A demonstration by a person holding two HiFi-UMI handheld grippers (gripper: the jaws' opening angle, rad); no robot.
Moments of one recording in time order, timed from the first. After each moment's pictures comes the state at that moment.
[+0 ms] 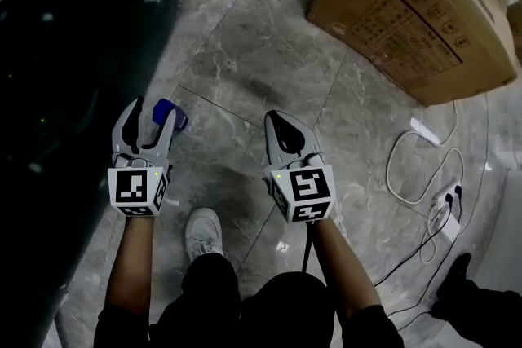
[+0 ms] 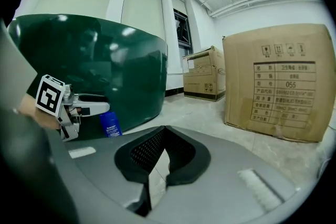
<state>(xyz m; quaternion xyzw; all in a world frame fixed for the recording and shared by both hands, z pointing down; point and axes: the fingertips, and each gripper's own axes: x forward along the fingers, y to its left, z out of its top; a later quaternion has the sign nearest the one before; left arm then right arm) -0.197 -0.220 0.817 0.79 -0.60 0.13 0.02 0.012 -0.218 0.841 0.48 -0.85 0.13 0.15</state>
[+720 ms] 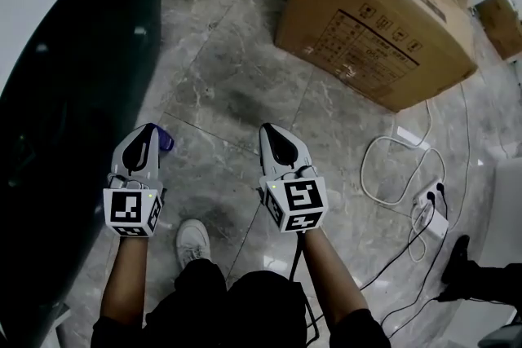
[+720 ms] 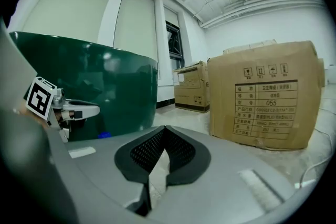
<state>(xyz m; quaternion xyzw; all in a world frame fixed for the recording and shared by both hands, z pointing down) -0.156 -0.204 0.750 0.81 -0.57 0.13 0.02 0.060 -0.212 0.769 0.52 -0.84 0.12 0.10</state>
